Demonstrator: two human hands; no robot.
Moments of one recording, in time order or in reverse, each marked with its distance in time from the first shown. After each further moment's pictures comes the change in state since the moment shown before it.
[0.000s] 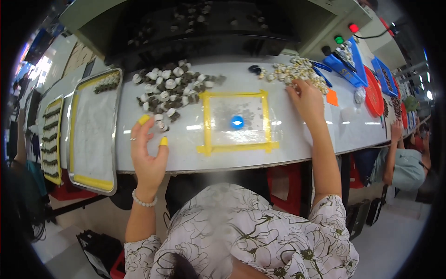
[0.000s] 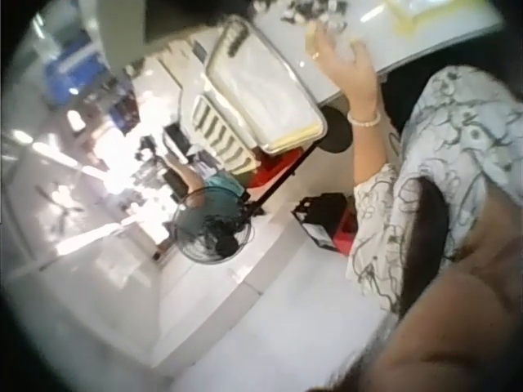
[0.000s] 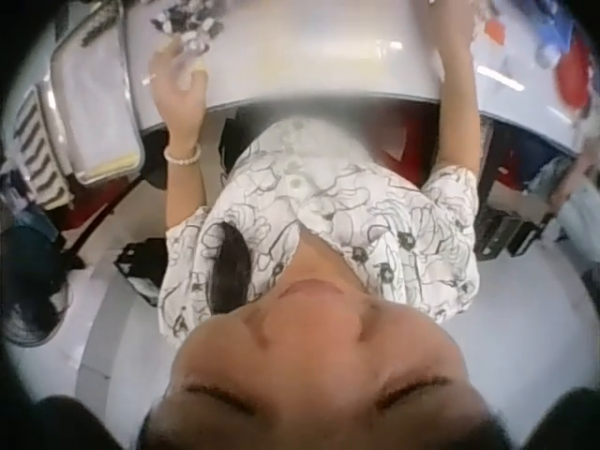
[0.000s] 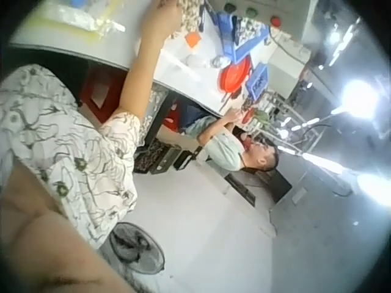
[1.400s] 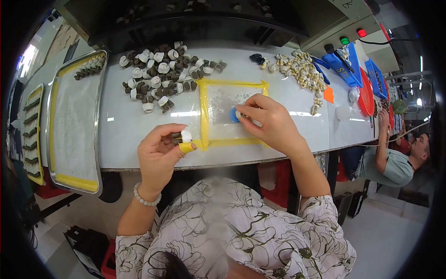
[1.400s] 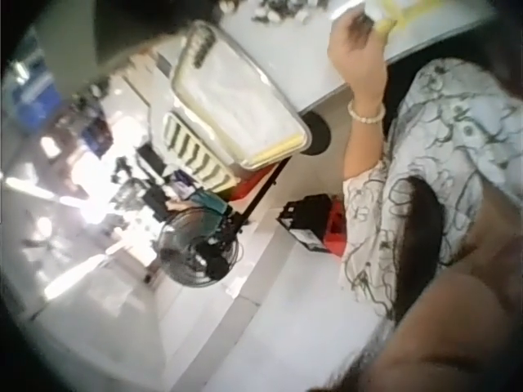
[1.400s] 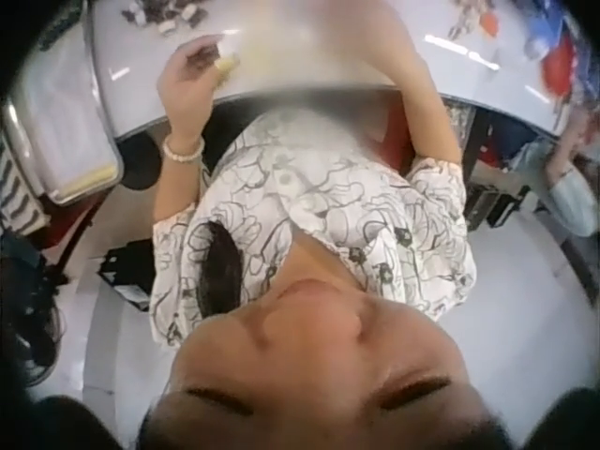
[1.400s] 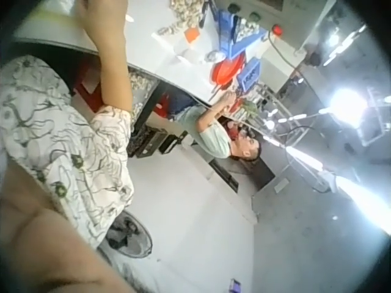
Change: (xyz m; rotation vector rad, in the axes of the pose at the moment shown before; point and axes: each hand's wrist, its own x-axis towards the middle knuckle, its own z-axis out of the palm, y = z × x) left_hand -0.009 0.013 0.027 -0.755 -0.212 -0.259; right_hand -0.044 -0.106 -0.010 0.424 -0.257 -0.515
